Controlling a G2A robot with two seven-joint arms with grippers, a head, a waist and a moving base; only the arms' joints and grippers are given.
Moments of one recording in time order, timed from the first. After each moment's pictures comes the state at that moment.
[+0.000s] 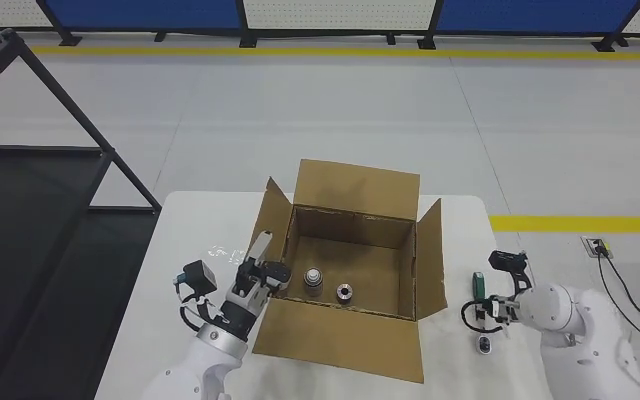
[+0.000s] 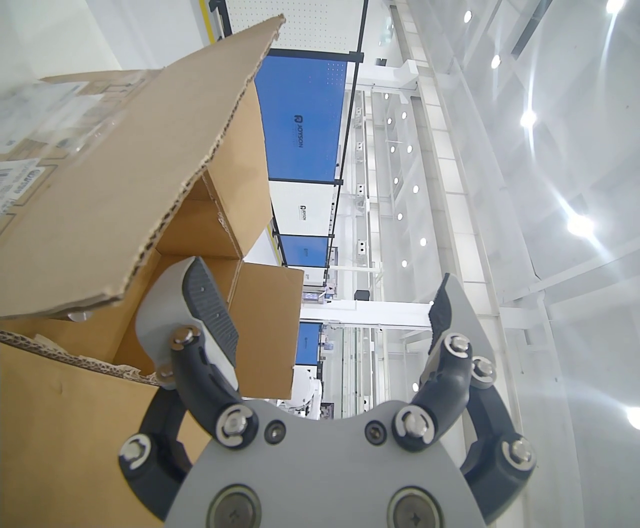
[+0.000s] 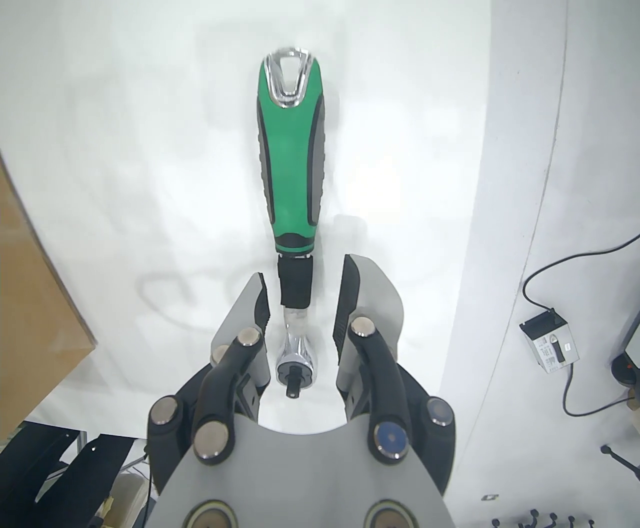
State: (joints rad) left arm 1.40 -1.41 -1.37 -2.15 -0.15 0.30 -0.15; right arm -1.02 -1.19 1.68 -1.53 -1.10 0.08 1.38
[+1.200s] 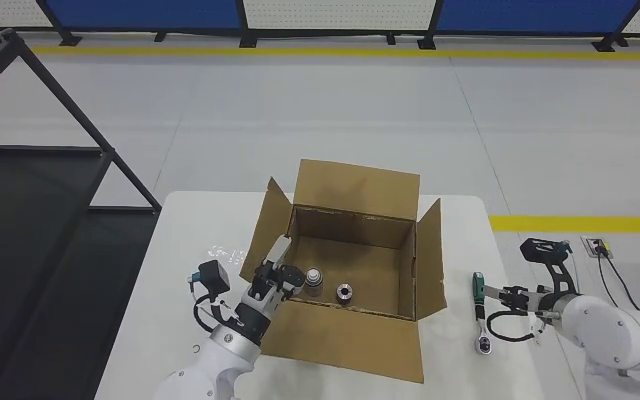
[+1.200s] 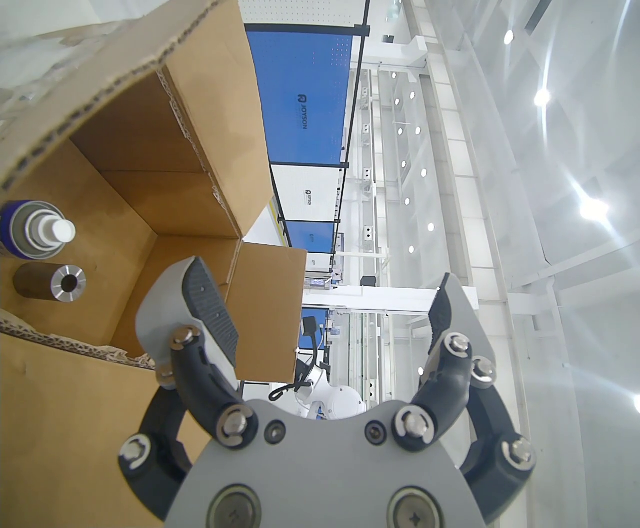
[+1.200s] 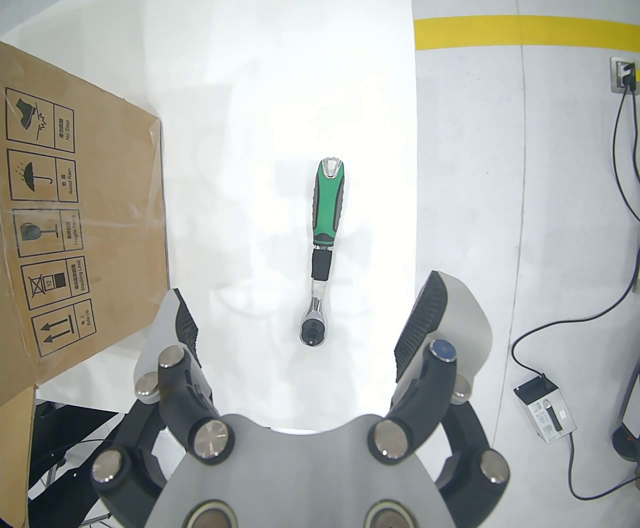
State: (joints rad) left arm 1.39 -1.41 -1.32 -2.16 -0.12 0.32 -0.15; right arm -1.16 -1.17 1.81 -1.90 -1.02 0.06 1.39
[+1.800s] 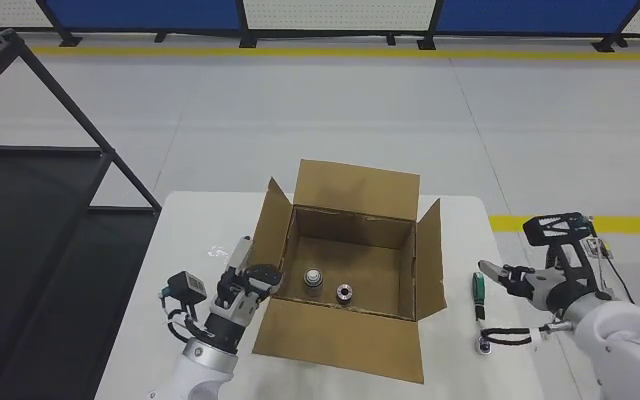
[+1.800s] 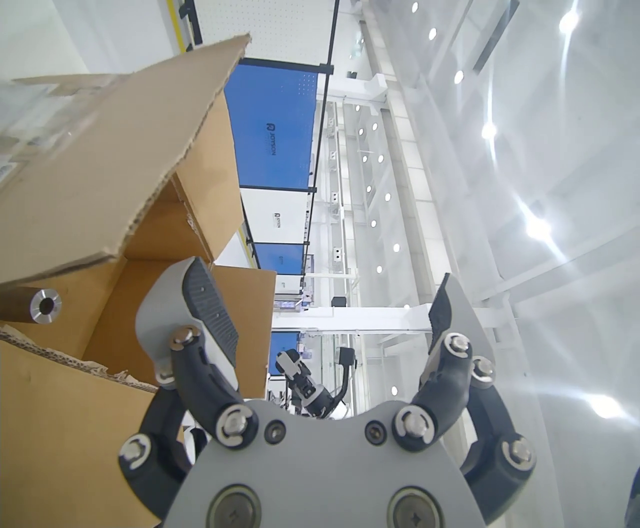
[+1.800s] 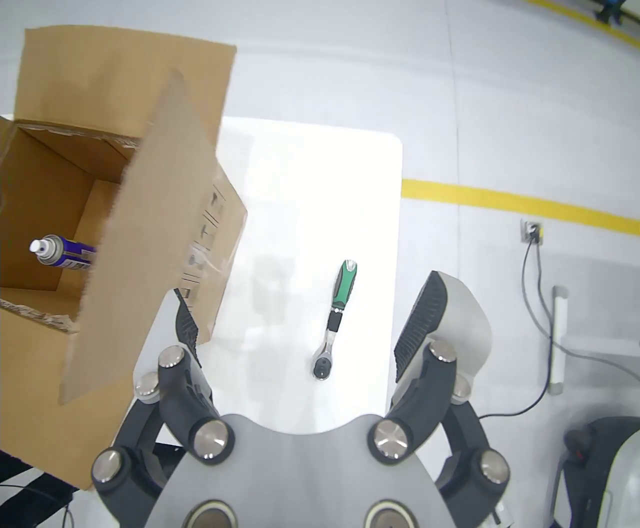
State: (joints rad) left arm 1.51 -1.41 -1.43 -2.21 -0.24 0.15 -0.10; right arm -1.15 -1.15 1.72 -2.35 -1.15 0.05 1.37
